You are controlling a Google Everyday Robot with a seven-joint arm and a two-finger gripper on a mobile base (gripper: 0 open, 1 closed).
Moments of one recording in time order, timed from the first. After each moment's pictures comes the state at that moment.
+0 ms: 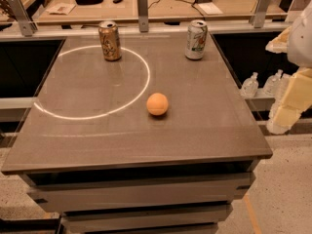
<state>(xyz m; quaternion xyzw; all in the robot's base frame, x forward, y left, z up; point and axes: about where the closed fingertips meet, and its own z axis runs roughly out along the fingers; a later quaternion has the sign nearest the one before) 0.438 -0.217 0.976 -0.60 0.78 -0.03 0.16</state>
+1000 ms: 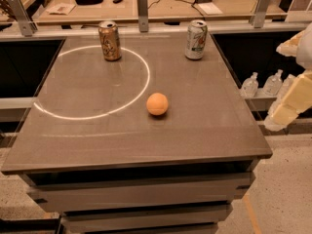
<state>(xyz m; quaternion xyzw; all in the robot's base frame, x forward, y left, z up) 0.449 -0.232 0.967 -0.55 0.81 -0.01 0.21</state>
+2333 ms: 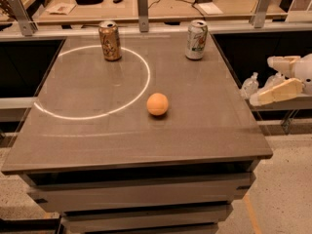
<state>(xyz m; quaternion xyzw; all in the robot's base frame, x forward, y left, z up) 0.567 -0.274 0.895 -0.42 0.76 0.22 0.45</state>
